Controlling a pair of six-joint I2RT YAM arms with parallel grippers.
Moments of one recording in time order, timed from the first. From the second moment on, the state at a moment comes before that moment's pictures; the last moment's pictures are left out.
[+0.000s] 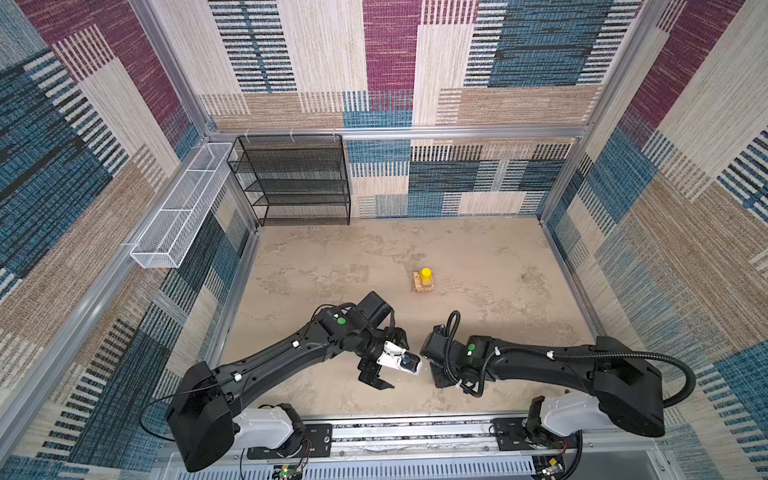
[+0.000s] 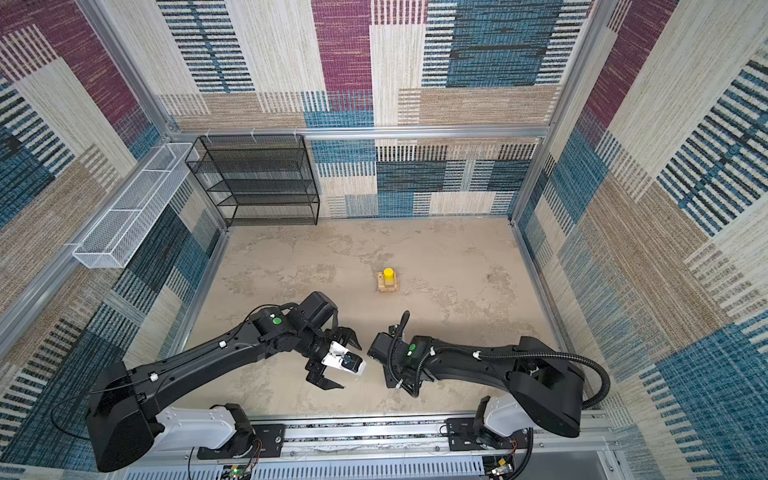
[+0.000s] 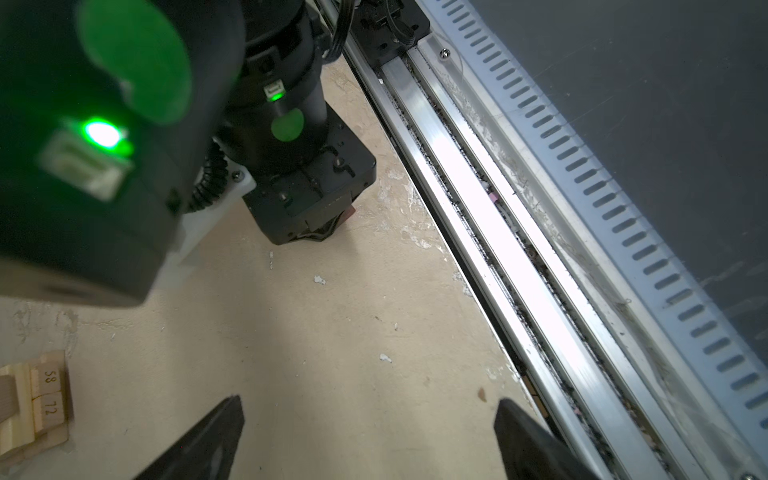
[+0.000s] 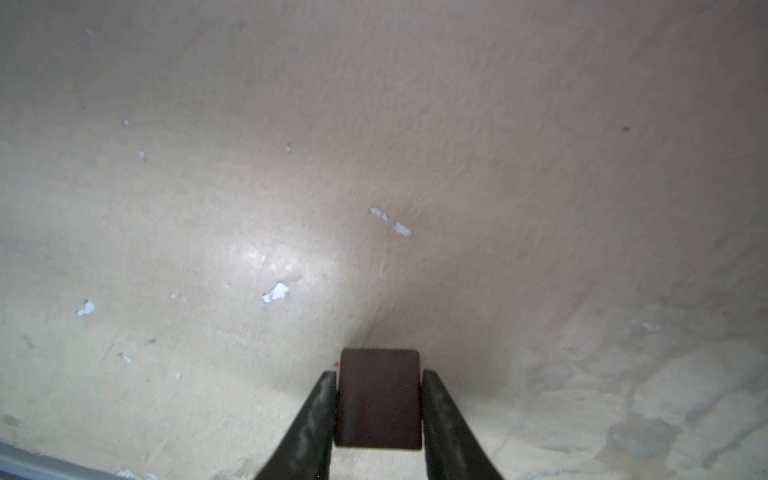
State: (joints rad) left arm -0.85 1.30 0.96 -0.80 0.48 1.14; right arm 1.06 1.41 0.73 -0.66 0.13 0.85
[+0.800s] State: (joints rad) left arm -0.85 1.31 0.94 -0.80 0.45 1.15; right arm 1.05 1.37 0.69 -0.65 0.08 0.82
